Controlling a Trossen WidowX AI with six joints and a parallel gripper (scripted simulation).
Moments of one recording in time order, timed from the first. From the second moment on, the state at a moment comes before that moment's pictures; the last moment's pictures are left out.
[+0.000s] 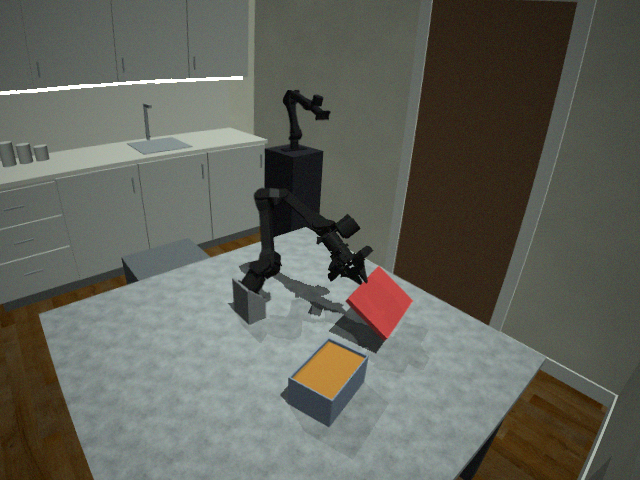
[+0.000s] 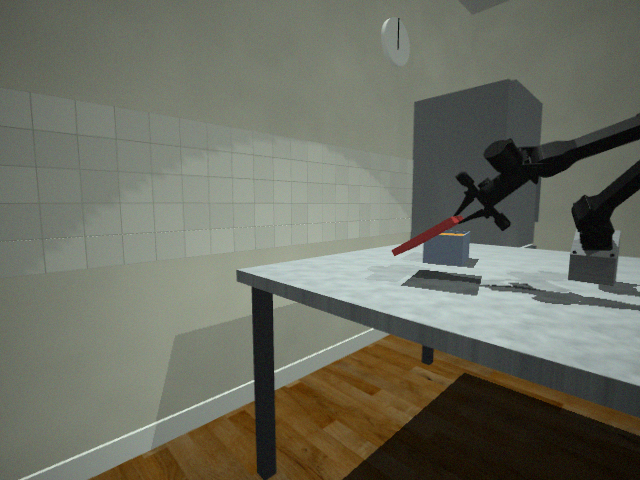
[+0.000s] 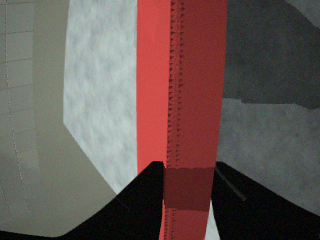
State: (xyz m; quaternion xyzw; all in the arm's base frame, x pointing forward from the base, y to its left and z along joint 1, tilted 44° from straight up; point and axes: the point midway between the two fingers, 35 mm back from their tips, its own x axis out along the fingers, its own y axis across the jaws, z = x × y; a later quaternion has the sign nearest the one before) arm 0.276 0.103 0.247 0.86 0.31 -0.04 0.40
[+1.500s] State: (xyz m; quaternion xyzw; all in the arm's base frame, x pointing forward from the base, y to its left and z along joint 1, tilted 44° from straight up) arm 0.279 0.128 0.222 0.86 0.31 -0.04 0.40
